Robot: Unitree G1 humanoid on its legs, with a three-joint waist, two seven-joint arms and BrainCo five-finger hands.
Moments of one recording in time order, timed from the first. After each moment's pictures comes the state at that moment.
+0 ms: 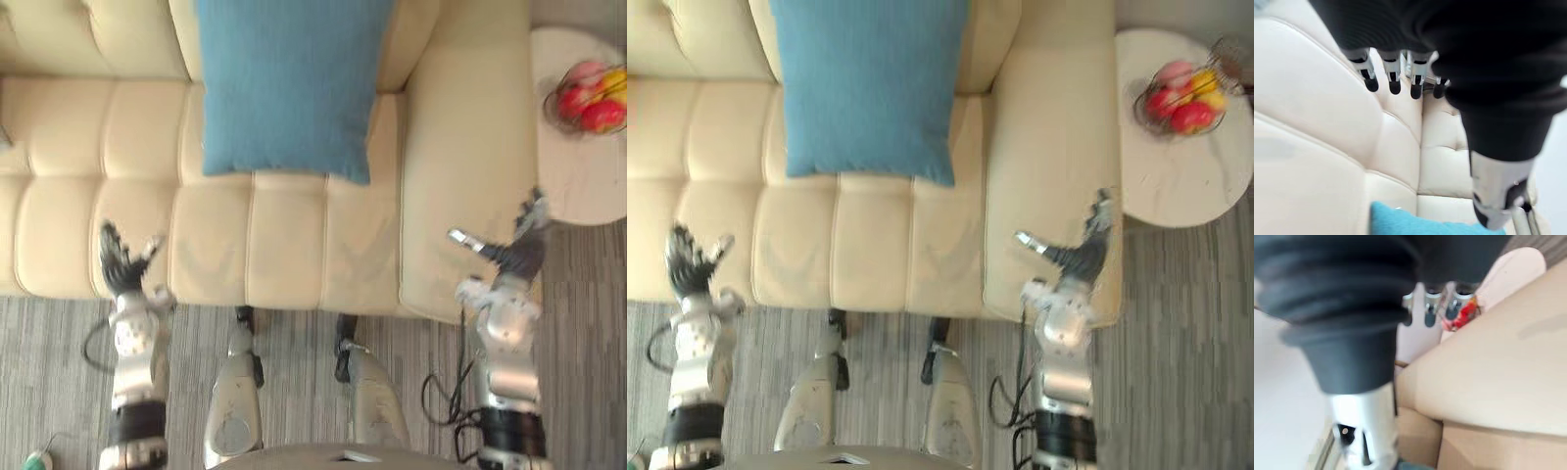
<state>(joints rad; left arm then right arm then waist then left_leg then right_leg) 0.06 0.08 0.26 0.13 -0.21 -0.12 0.30 0.07 -0.15 -0.20 -0.16 -0.01 -0.08 -0.31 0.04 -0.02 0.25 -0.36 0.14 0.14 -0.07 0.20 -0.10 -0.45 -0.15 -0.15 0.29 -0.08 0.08</state>
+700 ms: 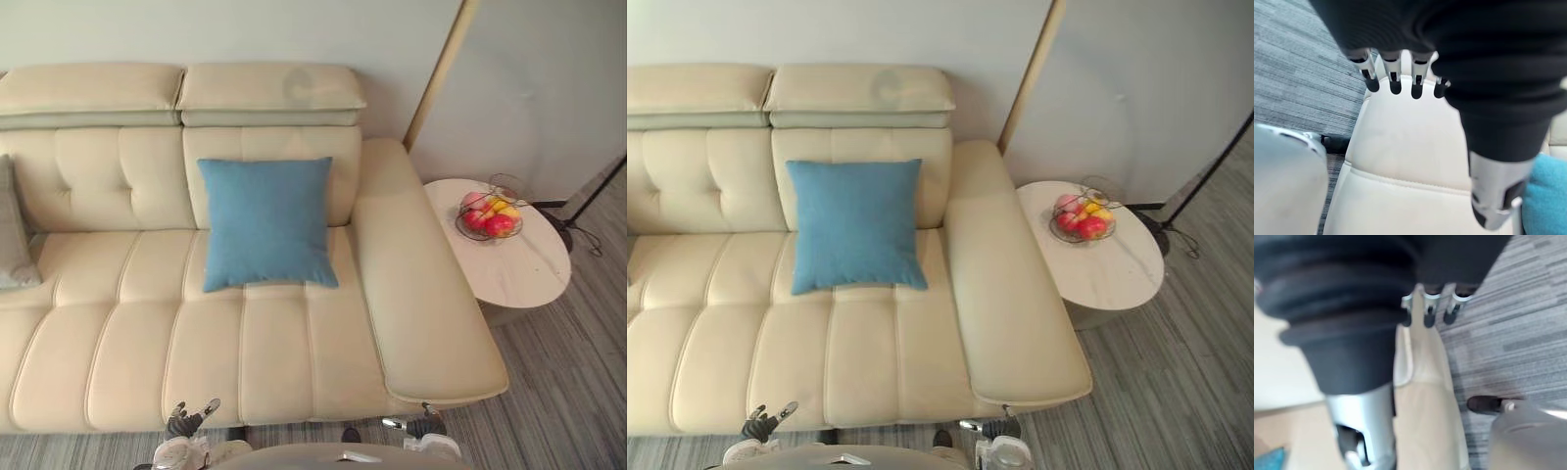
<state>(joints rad) 0.16 0.05 0.27 0.95 -0.03 -0.05 0.13 0.11 -0.05 -0.33 0.92 -0.18 -0.03 -0.17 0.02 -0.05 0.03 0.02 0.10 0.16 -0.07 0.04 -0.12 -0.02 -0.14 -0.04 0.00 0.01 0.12</state>
